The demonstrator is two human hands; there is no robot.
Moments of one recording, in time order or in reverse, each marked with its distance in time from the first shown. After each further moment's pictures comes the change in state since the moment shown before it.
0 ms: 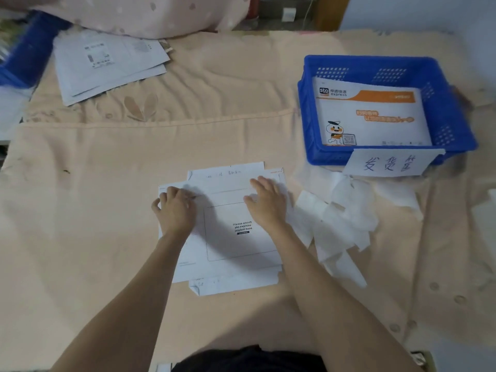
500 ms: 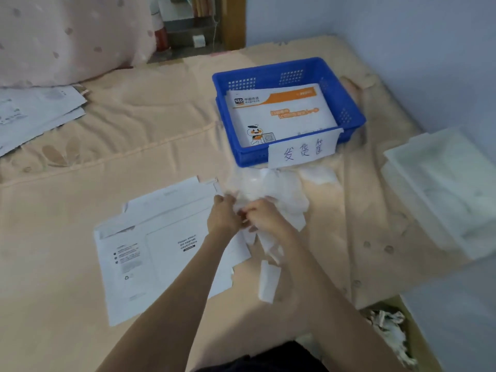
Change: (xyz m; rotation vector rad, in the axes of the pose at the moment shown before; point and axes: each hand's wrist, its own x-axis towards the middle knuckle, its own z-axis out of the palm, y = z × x) left_hand -0.078 0.197 0.024 -0.214 -0.505 0.302; right_hand -0.059 0.089 -0.085 0.617 -0.146 0.280
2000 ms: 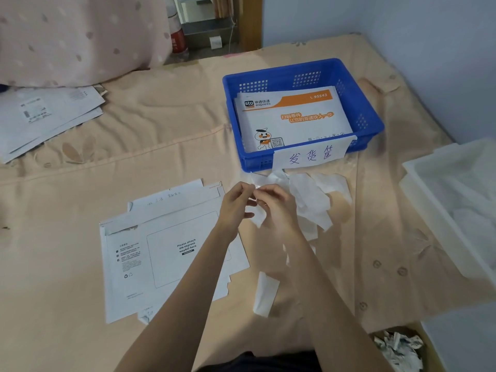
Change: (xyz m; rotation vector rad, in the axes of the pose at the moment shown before) left_hand -0.009 0.050 -0.012 -0.956 -0.032 0.006; right_hand 0.006 0.001 -0.028 0.752 0.288 -0.138
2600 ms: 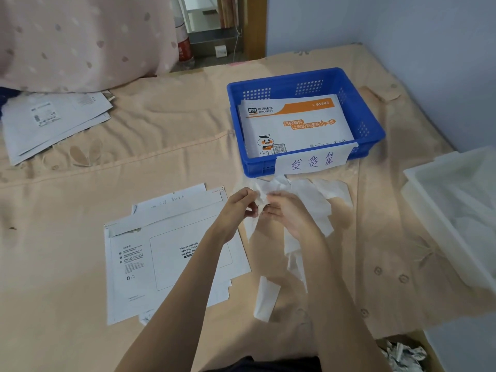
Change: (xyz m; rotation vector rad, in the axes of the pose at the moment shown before) left_hand 0.004 0.006 -0.011 0.011 -0.191 0.000; right_hand 0.008 -0.028 -0.018 -0.011 -0.220 0.259
